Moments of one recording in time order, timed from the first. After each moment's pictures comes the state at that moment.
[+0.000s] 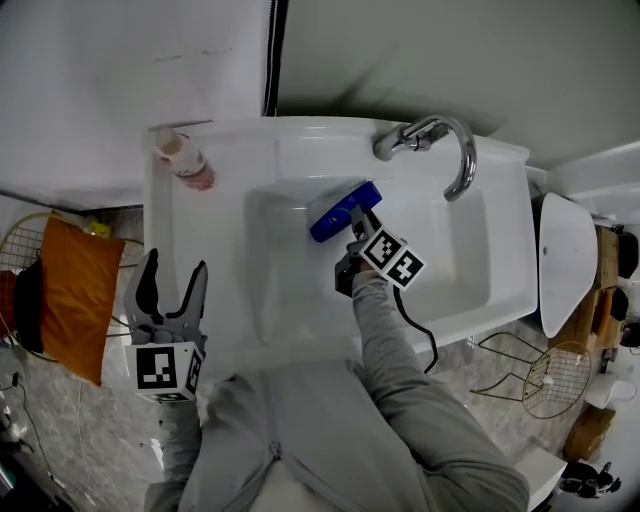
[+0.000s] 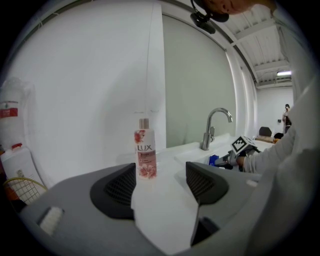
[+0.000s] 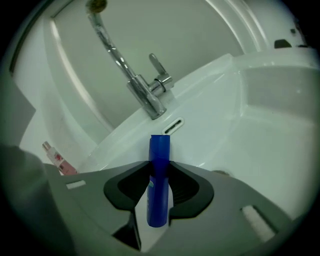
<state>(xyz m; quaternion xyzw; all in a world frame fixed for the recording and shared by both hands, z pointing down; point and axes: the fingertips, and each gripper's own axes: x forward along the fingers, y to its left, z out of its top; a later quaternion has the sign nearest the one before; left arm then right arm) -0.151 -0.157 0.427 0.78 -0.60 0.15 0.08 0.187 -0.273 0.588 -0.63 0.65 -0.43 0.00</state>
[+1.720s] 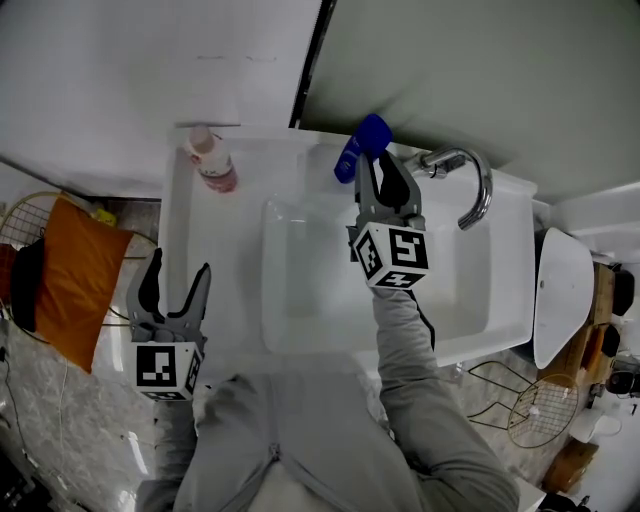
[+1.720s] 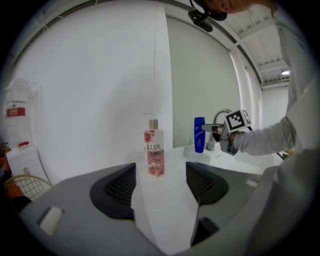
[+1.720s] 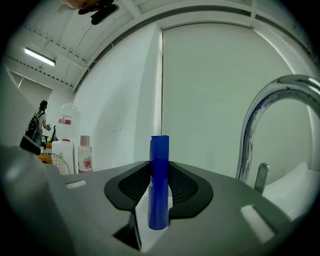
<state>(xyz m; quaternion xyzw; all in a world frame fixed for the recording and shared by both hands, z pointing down) -0.175 -0.150 0.429 0.77 -0.62 0.14 0.08 0.085 -0.342 0.381 -0.54 0.84 0.00 -0.01</state>
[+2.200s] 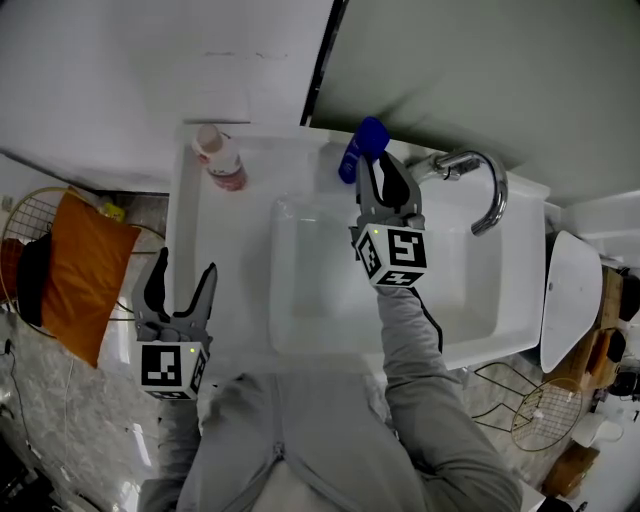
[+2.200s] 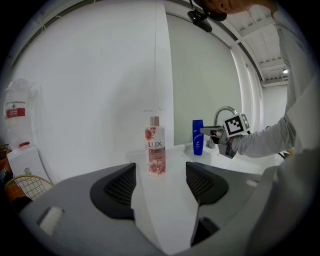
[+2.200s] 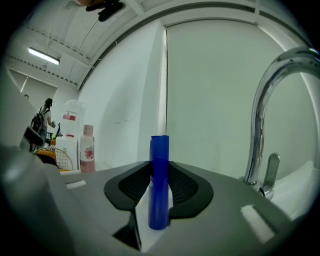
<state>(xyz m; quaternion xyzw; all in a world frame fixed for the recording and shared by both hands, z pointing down) -0.177 -0.150 0.434 0.76 -0.62 0.15 0.09 0.073 -0.347 0.407 -0.52 0.85 0.00 -0.03</state>
